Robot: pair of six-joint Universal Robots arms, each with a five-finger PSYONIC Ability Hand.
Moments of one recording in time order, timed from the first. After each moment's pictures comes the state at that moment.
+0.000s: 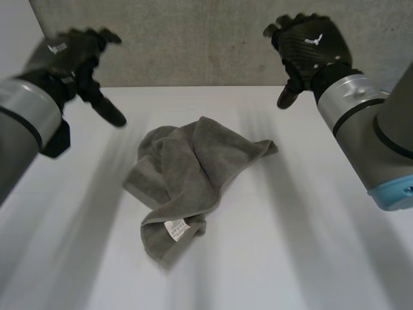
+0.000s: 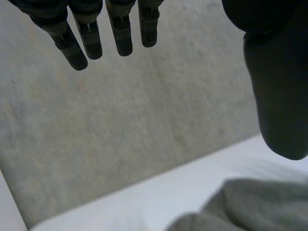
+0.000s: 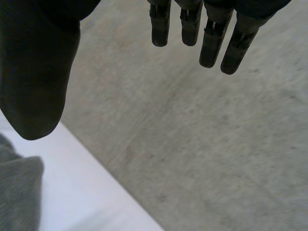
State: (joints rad) left arm 4.30 -1.66 -1.36 3.01 -1.62 3.13; right arm 2.05 -1.28 1.25 -0.11 1.50 2.82; left_hand 0.27 0.26 0.25 0.26 0.22; right_hand 0.23 0.24 0.24 0.25 0.06
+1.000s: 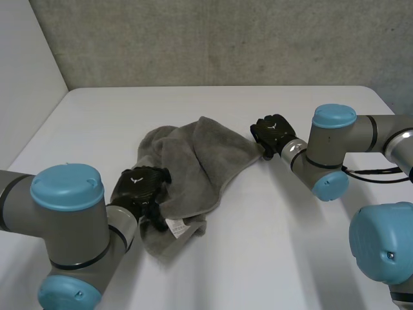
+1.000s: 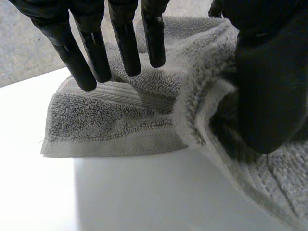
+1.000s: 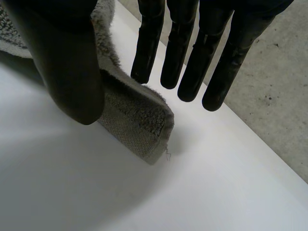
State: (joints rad) left arm 4.15 -2.02 -1.72 3.37 -1.67 3.14; right arm 1.95 -0.36 0.50 0.09 1.31 2.66; left_hand 0.51 0.50 0.51 0.51 0.51; right_hand 0.78 0.78 0.78 0.78 0.60
